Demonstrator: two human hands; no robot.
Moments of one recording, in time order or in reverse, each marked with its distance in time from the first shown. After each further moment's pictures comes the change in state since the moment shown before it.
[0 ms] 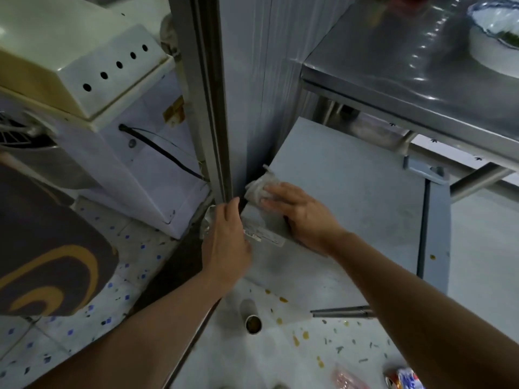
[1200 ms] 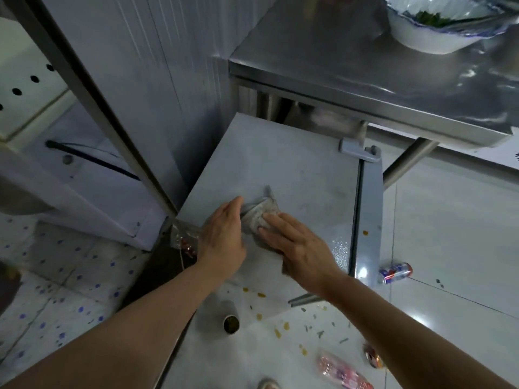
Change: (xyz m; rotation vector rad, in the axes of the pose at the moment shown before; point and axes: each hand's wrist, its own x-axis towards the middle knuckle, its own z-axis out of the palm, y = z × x) left_hand 0.003 0.077 0.048 0.048 -0.163 0.267; right_hand -0.130 0.017 -0.005 0.015 0.080 0.147
